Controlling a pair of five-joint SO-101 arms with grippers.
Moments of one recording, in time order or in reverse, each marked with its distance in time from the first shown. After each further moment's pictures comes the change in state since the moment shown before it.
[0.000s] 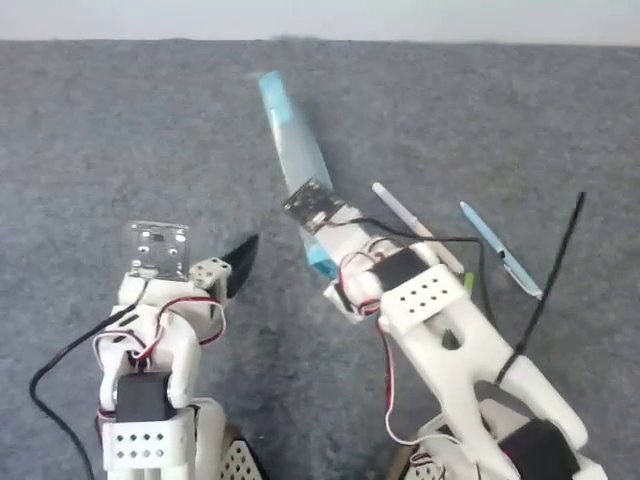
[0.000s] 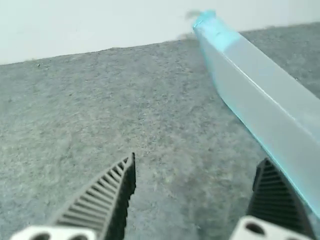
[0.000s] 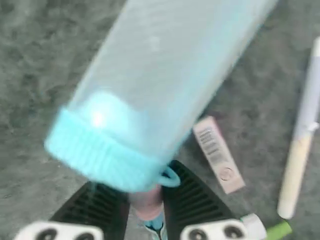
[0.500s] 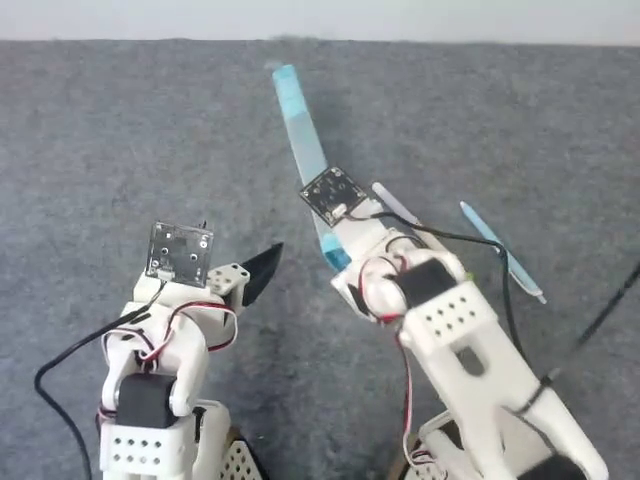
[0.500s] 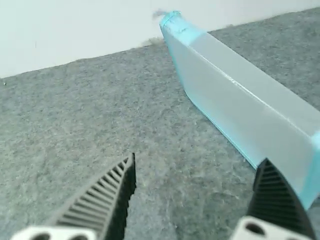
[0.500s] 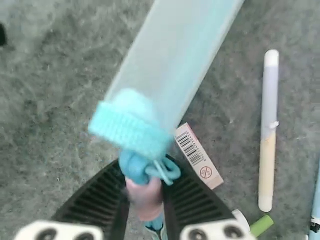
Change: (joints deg) left arm 5.4 0.0 -4.1 3.6 -0.3; right arm 1.2 -12.0 2.3 0.8 -1.8
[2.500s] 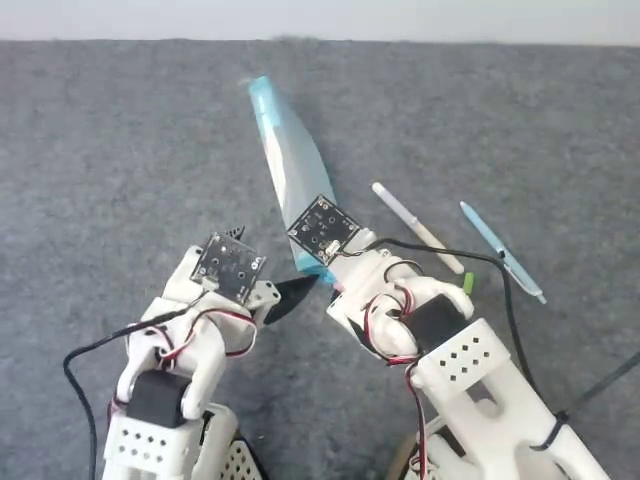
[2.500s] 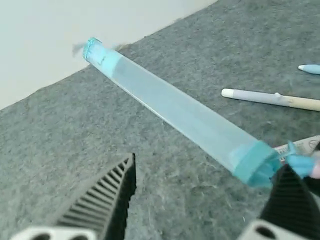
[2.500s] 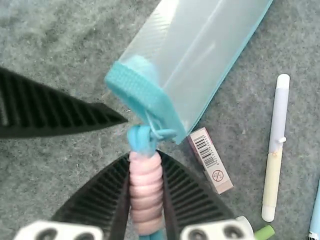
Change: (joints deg) left arm 9.4 1.7 2.4 -3.0 -8.6; right arm -5.1 -10.4 6.1 1.8 2.7
